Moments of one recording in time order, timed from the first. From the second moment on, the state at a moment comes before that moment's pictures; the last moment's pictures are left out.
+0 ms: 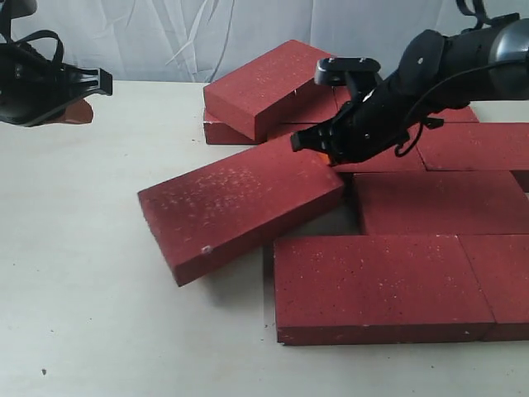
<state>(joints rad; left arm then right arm) -0.19 1.42 -0.99 -0.32 0.55 0.03 0.37 1.95 -1.25 0.45 0.50 -0.31</state>
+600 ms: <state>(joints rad) -0.19 1.42 -0.99 -0.32 0.55 0.03 0.47 1.83 -1.26 0.47 0.55 -0.31</state>
